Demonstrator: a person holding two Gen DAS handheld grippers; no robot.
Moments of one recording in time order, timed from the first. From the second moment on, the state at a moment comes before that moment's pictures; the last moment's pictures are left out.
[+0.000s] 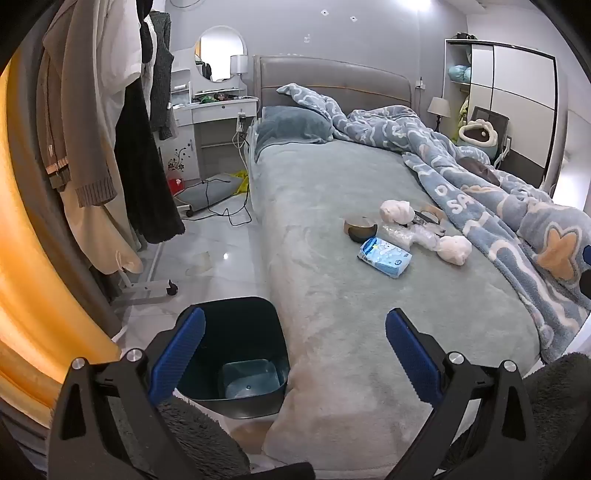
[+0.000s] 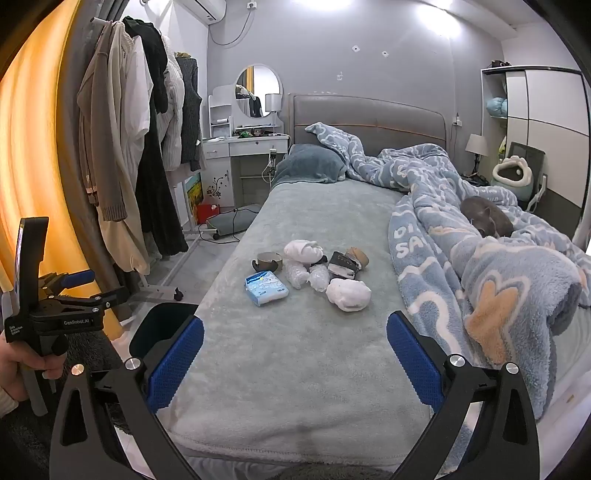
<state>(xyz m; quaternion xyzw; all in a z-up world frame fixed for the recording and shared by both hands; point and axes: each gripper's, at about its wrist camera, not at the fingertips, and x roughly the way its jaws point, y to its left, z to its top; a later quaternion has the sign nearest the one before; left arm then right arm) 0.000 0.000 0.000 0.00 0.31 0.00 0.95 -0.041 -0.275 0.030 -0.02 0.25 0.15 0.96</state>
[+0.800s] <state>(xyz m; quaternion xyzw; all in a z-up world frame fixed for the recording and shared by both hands) 0.000 0.000 0.000 -0.01 0.31 0.00 0.95 -0.038 -0.272 0.029 -0.02 0.25 0.15 0.96</state>
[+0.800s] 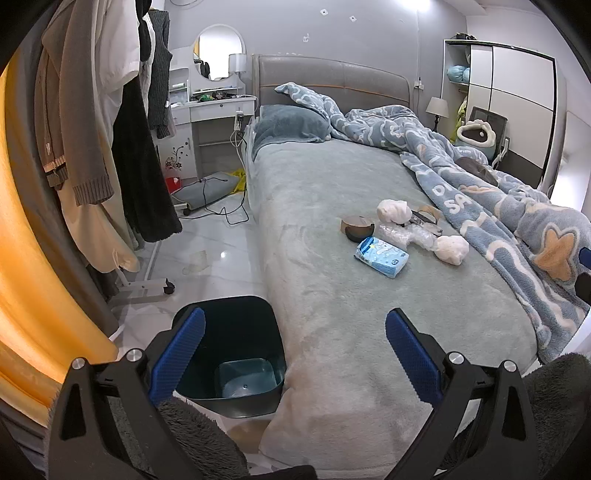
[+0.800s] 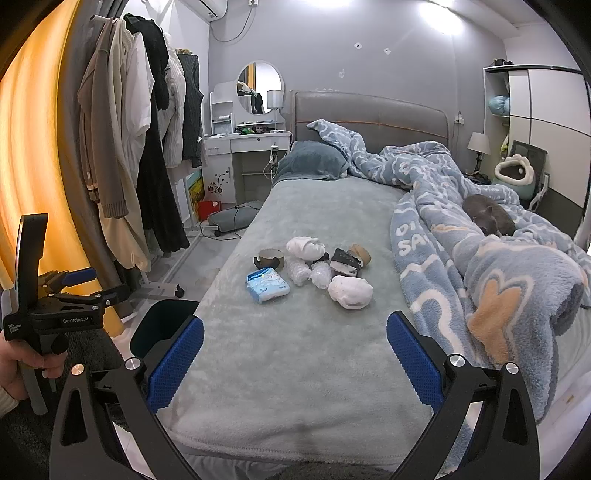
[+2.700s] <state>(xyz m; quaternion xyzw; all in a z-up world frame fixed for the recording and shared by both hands) 0.000 0.001 0.000 -0.01 0.32 0.00 0.95 -0.038 -0.270 0.028 -0.03 0.26 0.15 0.95</state>
